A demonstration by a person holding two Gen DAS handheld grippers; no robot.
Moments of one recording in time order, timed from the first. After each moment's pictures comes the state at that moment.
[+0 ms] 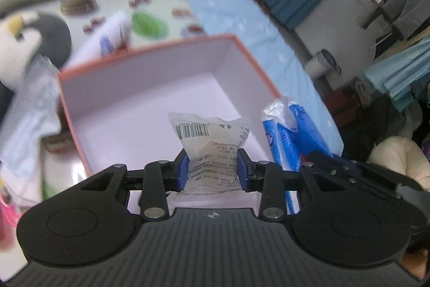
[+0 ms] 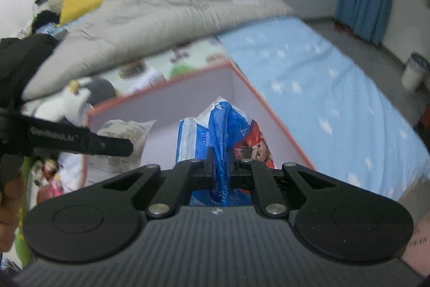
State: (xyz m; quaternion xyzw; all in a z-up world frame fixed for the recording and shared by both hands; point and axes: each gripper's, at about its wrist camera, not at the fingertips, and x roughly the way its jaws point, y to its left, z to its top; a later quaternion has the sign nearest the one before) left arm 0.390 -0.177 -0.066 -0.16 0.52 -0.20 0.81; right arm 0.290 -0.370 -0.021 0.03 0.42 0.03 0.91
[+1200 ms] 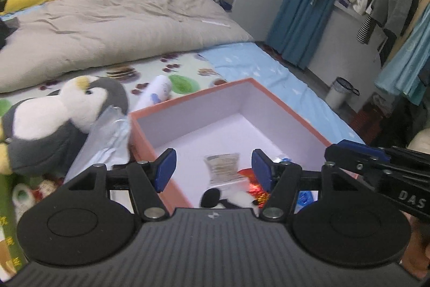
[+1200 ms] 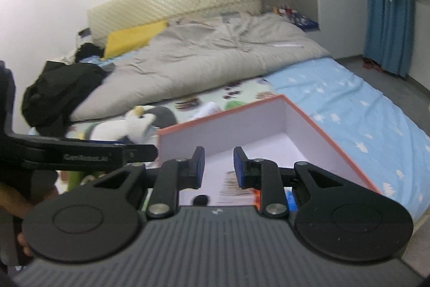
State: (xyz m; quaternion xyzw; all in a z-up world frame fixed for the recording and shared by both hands) left arm 0.273 -0.118 -0.013 -0.07 0.37 -0.15 0.92; right arm 0.206 -0.319 0.018 0.05 0.30 0.12 0.95
